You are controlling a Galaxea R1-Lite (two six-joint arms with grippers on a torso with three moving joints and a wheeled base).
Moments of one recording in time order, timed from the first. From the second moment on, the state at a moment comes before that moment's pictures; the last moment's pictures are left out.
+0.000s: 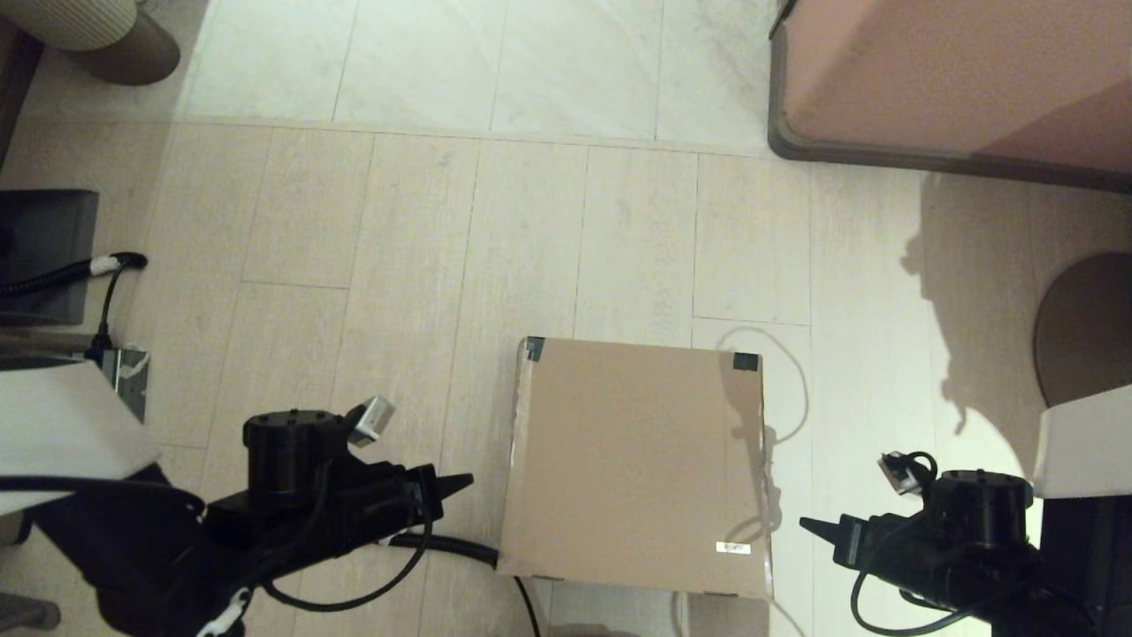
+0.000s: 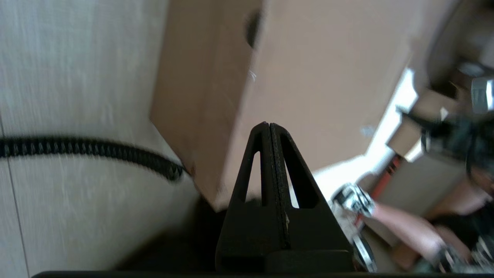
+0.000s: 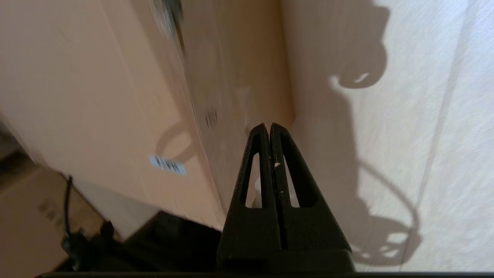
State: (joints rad) left arm -0.30 2.00 -0.44 -1.08 -0.40 -0.41; right arm 0.03 2.27 -0.21 -1.49 0.42 0.37
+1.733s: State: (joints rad) left arm -0.47 2.27 -0.70 -1.08 -0.20 -0.48; right arm 0.17 2.44 -0.29 -1.52 0.35 0.44
